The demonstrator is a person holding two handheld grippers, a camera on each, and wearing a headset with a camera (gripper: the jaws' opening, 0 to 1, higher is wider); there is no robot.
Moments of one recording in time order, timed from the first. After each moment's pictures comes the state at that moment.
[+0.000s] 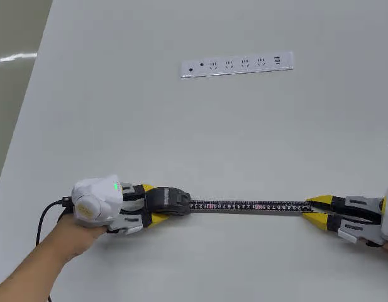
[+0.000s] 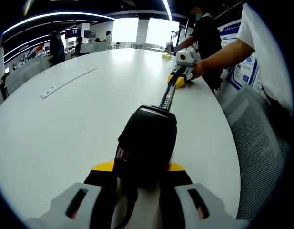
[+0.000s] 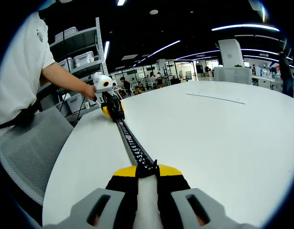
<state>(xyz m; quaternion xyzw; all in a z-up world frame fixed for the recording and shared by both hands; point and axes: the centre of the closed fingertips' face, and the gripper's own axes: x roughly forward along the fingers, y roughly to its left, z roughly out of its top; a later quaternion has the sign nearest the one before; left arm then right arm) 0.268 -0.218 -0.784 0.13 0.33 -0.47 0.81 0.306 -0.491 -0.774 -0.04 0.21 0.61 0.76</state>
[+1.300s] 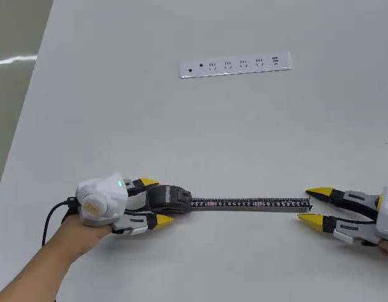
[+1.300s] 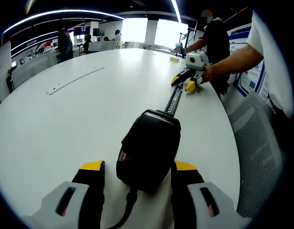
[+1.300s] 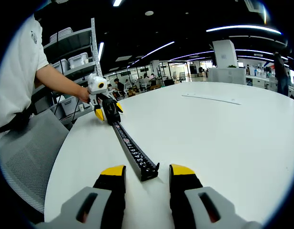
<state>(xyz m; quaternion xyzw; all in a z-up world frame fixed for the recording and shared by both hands) 0.272 -0.216 -0.781 0.12 0.34 -0.44 0.83 0.309 -0.488 -0.769 -0.03 0.21 0.58 0.78</state>
